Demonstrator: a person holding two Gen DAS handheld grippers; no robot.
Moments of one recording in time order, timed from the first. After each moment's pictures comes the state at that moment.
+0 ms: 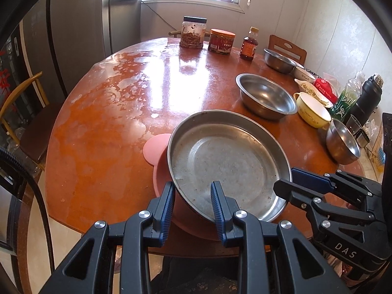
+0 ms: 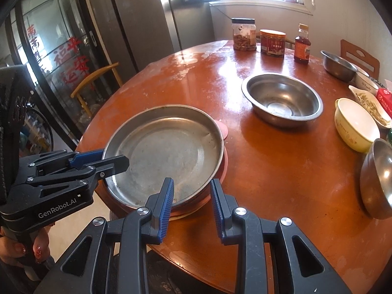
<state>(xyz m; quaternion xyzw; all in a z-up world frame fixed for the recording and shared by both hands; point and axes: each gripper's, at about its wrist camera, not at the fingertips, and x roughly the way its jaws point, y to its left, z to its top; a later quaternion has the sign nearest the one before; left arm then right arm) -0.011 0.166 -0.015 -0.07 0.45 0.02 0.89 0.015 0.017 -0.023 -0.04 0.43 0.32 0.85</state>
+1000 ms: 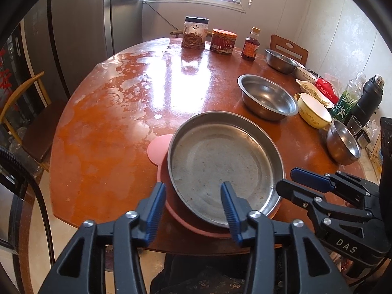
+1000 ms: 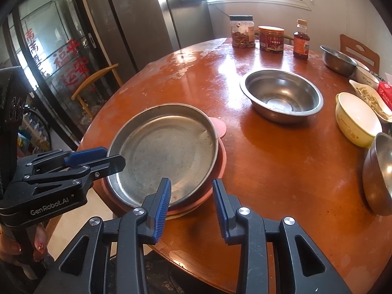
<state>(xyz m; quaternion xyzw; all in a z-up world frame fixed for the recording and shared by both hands) -0.012 0.168 -0.009 -0.07 0.45 0.02 0.89 0.016 0.011 -0.021 -0.02 0.43 0.32 0.85</state>
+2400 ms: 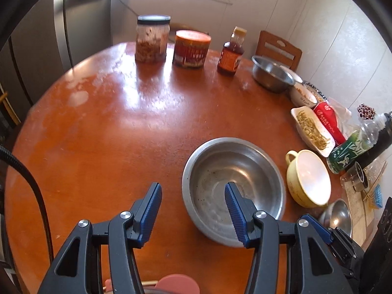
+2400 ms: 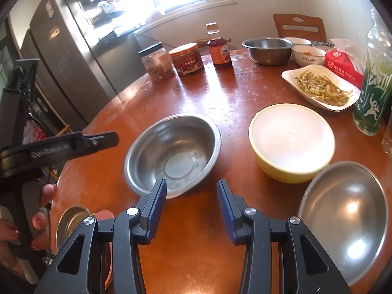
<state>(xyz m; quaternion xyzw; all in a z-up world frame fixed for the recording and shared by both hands) 0.212 0.107 0.009 -0.09 0.48 -0.03 0.87 0.154 -0.091 -0.007 0.10 0.42 0.18 0.88</state>
